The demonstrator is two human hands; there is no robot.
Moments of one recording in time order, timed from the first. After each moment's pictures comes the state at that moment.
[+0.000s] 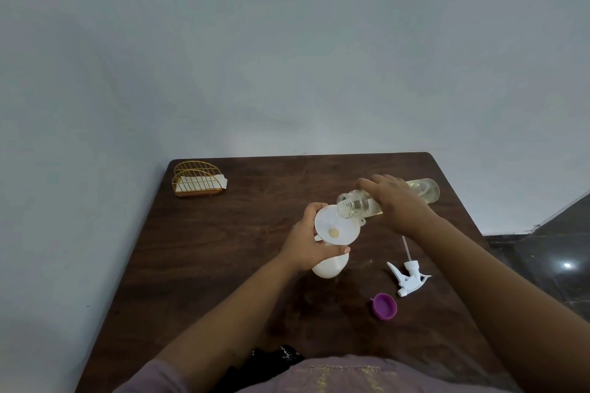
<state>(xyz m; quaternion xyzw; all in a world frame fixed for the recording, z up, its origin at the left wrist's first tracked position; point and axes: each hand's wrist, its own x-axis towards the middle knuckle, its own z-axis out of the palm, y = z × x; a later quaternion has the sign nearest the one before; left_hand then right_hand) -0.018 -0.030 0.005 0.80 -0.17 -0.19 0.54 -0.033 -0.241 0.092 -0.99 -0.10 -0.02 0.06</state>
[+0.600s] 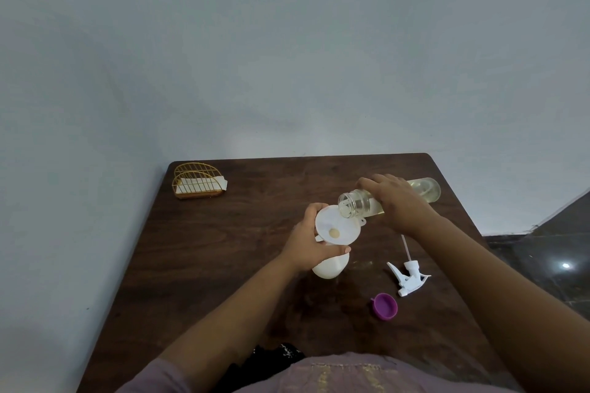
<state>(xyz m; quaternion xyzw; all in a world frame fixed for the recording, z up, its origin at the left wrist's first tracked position) -0.018 -0.029 0.003 0.80 -0.17 -0.18 0.55 -0.034 -0.244 0.090 -0.99 -0.10 -0.02 0.05</state>
